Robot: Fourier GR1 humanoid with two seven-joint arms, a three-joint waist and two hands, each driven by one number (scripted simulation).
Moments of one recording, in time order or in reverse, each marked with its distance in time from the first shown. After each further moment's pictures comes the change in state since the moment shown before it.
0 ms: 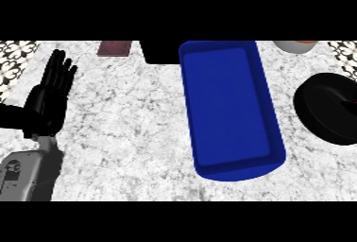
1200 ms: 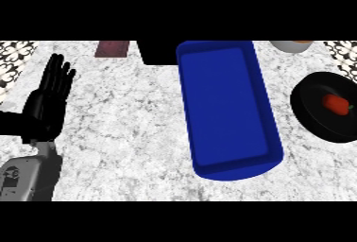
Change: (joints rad) left arm 0.036 -0.015 0.004 -0.037 -0.011 -0.005 0.001; right arm 0.019 -0.070 -0.352 0.010 -0.548 0.043 -0.283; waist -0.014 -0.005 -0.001
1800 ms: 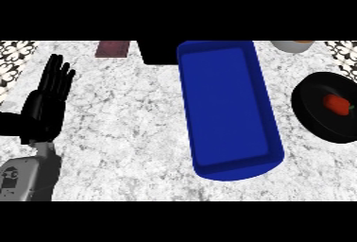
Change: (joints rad) left arm 0.003 -0.003 0.008 -0.005 0.002 -0.012 0.006; right arm 0.189 -0.198 -0.139 0.209 -0.193 0.175 -0.213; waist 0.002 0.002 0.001
